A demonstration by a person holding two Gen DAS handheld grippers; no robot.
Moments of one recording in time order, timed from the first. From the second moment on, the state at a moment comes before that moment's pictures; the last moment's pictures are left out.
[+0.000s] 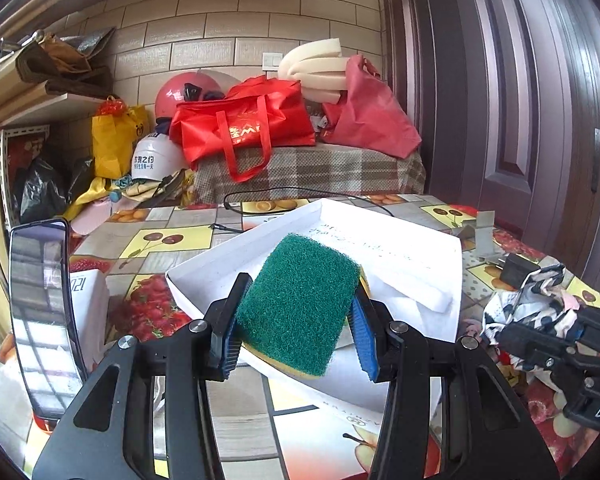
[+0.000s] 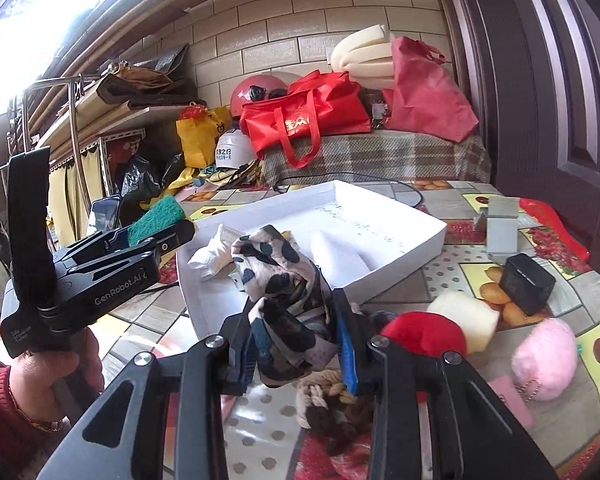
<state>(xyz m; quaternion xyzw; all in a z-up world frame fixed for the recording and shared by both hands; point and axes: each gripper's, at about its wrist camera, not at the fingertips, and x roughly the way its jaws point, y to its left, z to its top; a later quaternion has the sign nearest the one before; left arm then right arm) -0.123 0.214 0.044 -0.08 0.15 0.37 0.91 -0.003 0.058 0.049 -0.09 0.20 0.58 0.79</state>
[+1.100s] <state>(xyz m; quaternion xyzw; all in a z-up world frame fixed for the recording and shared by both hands) -0.064 0.282 0.043 -0.11 0.17 0.39 0.90 0.038 0.177 0.037 -0.08 0.26 0.50 0.82</state>
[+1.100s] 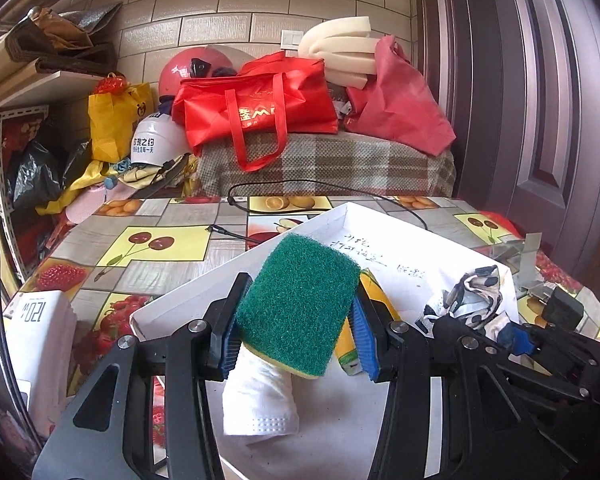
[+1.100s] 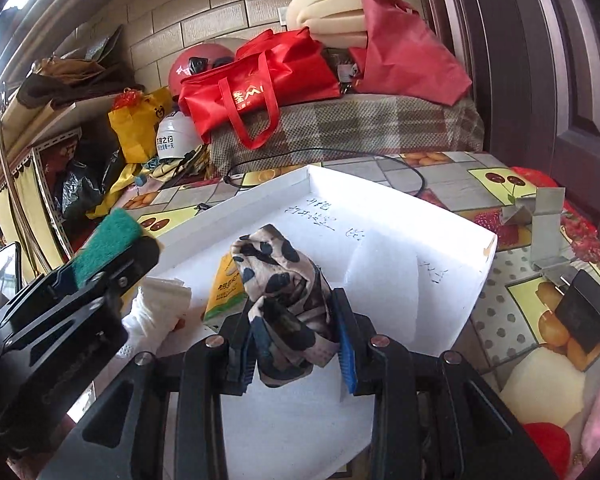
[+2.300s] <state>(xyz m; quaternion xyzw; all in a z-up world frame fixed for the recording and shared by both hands) -0.094 0.284 0.046 -0.14 0.11 0.46 0.87 0.007 0.145 0.053 -0.06 0.14 0.46 0.87</state>
